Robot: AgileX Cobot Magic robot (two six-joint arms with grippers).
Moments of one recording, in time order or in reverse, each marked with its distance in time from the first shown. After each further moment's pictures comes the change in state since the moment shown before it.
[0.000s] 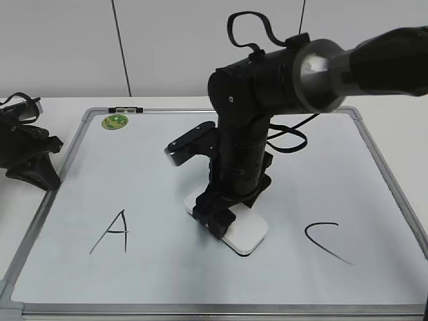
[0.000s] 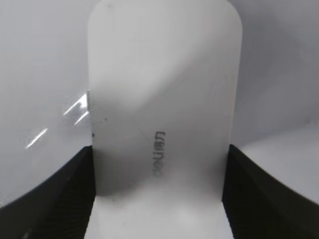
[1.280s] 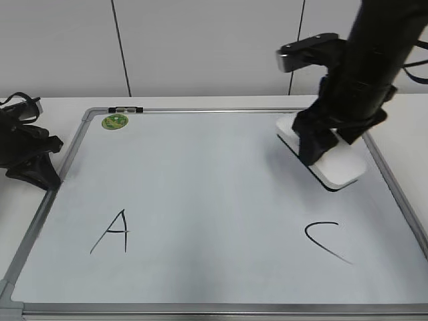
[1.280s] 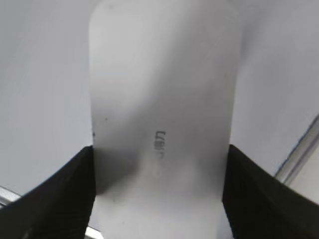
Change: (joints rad) left arm 0.000 0.000 0.000 -0.004 -0.002 -0.002; right arm -0.279 -0.345 0.102 -0.008 0.088 0.019
